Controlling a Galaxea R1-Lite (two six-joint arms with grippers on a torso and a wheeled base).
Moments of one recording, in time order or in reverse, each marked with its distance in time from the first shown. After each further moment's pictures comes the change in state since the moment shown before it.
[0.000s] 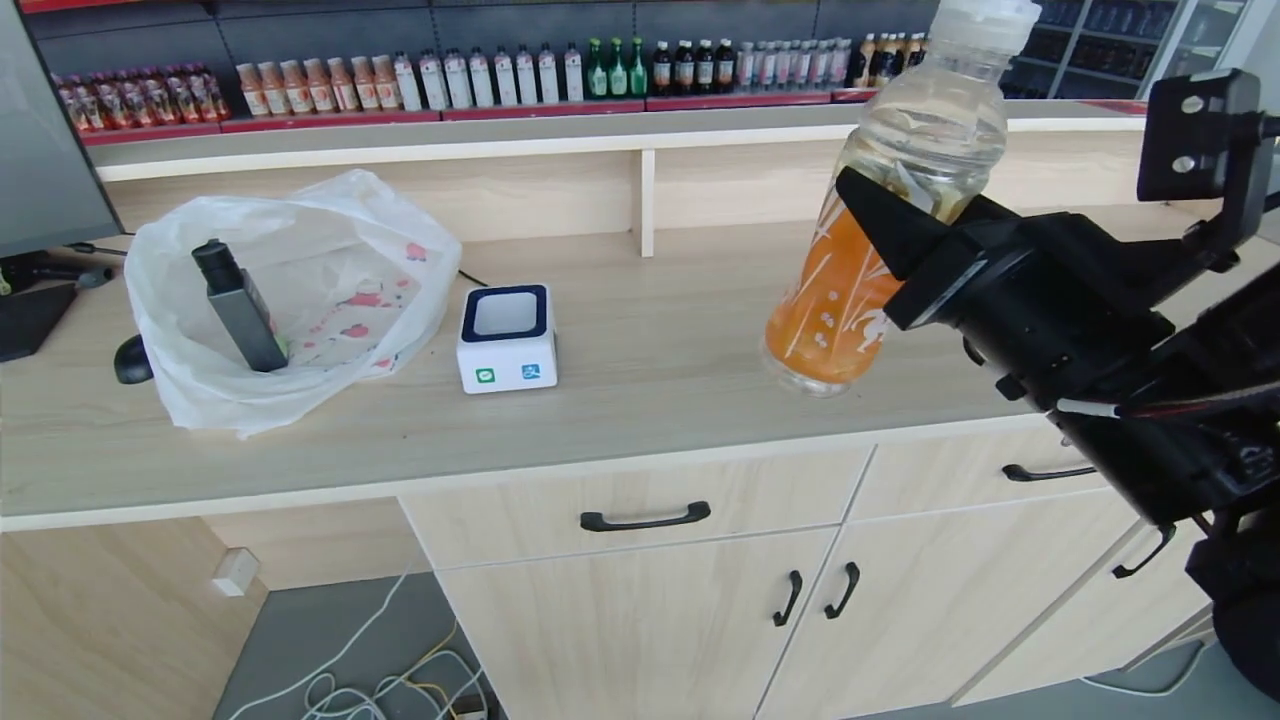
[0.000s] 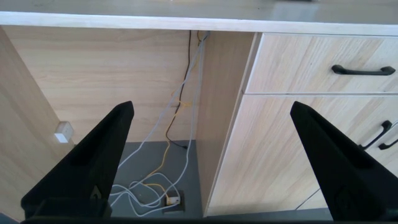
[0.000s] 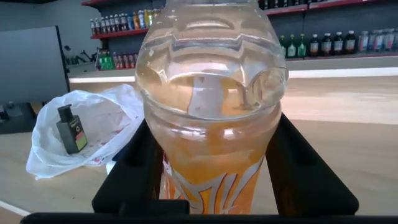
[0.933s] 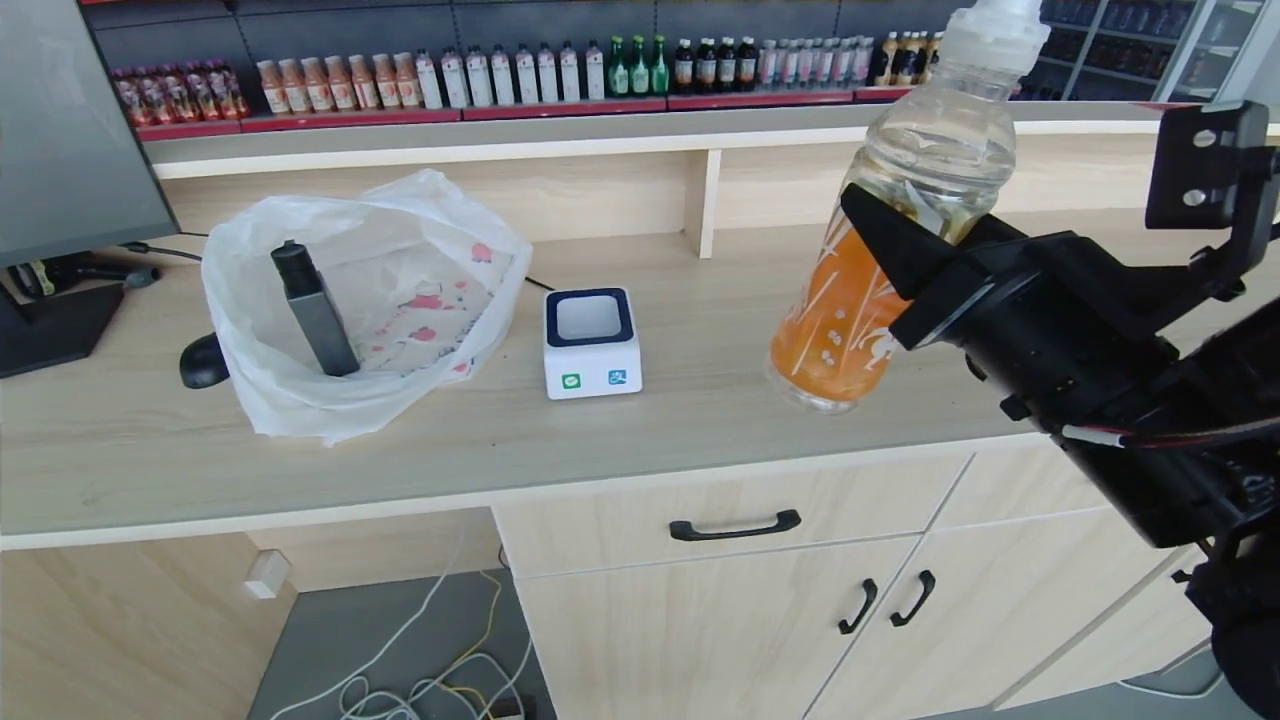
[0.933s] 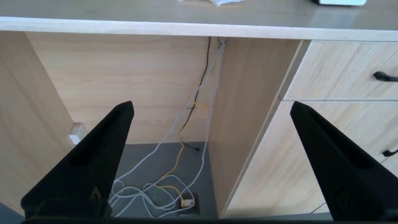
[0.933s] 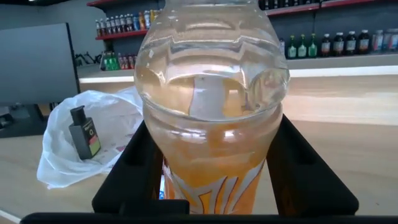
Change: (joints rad) left arm 0.000 0.000 0.000 0.000 0.000 -0.005; right arm -0.004 0.000 0.058 -0.062 0.010 0.005
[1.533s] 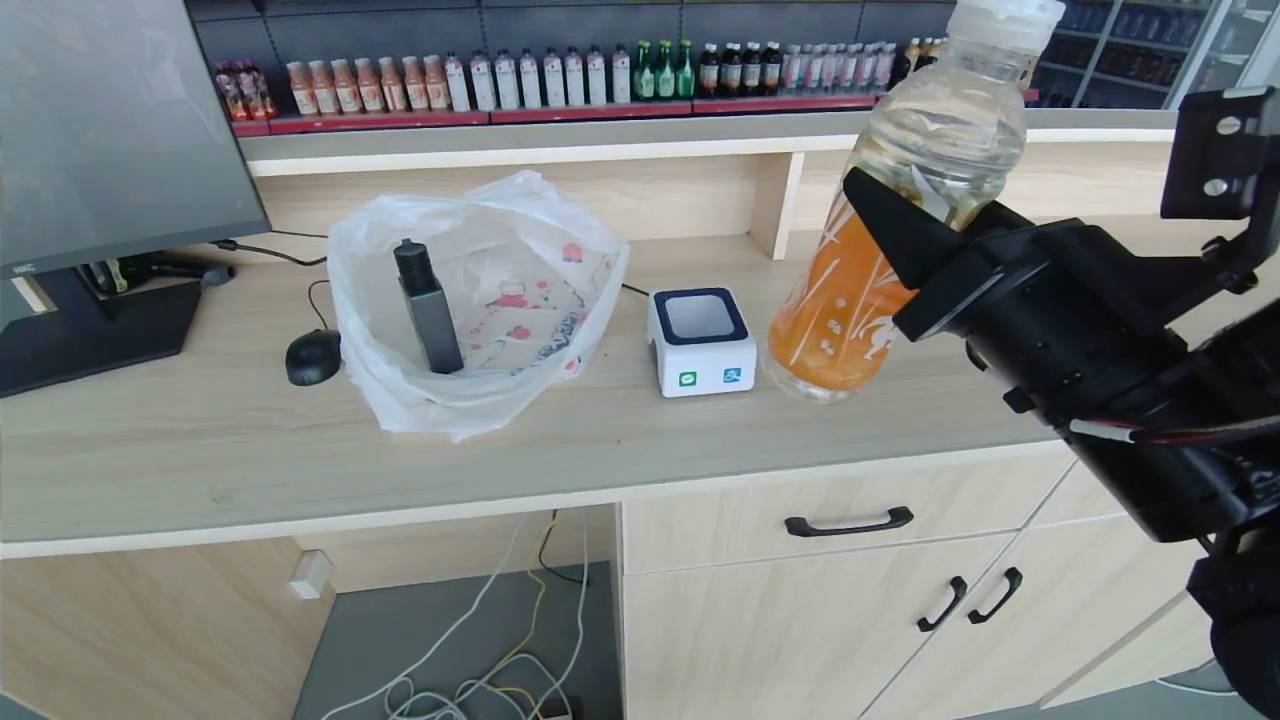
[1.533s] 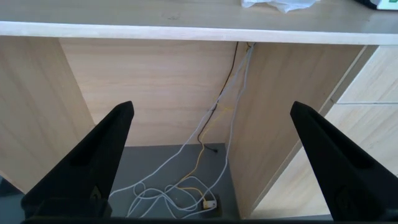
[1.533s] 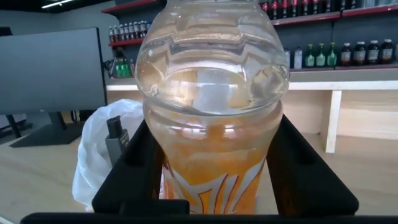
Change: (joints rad) left arm -0.002 0.000 0.000 0.001 0.000 0.004; right arm 0.001 -0.001 -0.009 -0.021 0.024 -0.001
